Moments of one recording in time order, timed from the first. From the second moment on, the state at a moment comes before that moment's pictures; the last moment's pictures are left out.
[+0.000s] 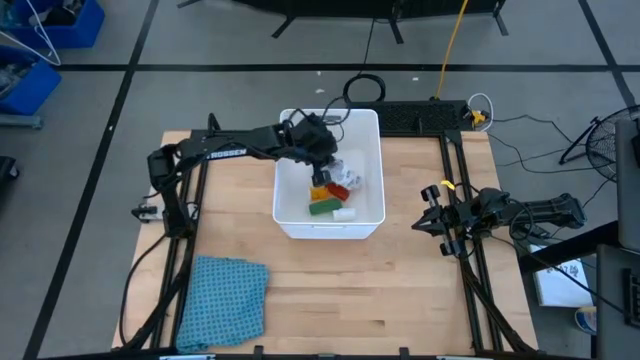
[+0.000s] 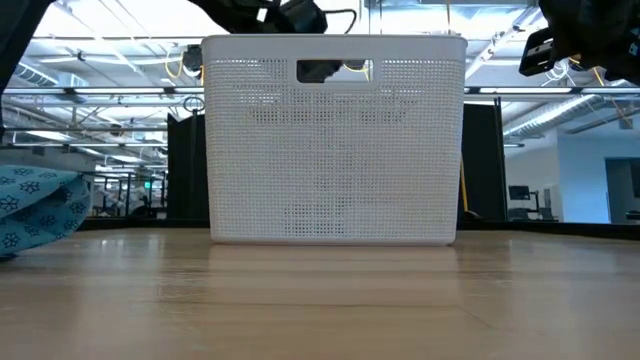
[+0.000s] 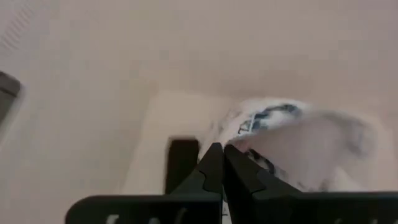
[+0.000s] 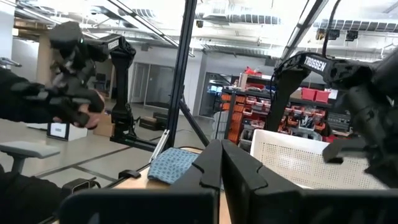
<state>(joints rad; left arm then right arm) 0.36 1.82 1.53 -0.47 0.04 0.20 0.06 0.13 0.02 0.39 -0.27 -0.09</state>
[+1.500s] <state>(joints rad) 0.39 0.74 0.50 0.15 0.46 0.25 0.06 0.12 0.01 0.35 -0.11 -0.09</state>
